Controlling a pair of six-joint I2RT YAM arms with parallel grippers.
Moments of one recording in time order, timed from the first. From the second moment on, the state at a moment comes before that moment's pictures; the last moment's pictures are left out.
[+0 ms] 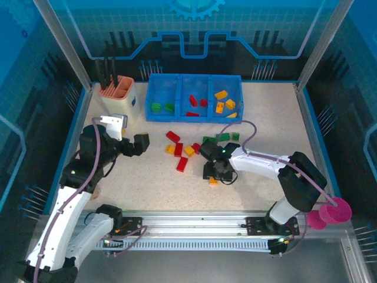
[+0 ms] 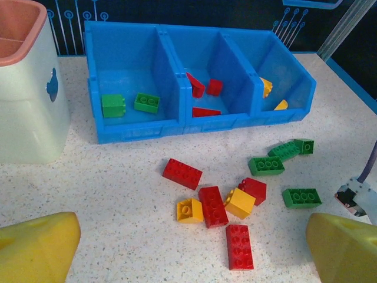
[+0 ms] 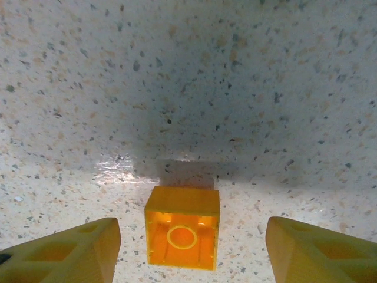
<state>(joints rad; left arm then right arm) -0.20 0.74 0.91 -0.62 0.18 -0.17 0.82 1.58 0.95 -0.79 0.04 0.94</state>
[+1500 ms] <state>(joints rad) -0.20 0.74 0.91 -0.63 0.04 -0.17 0.28 2.33 2.14 -0.83 0.20 0.23</state>
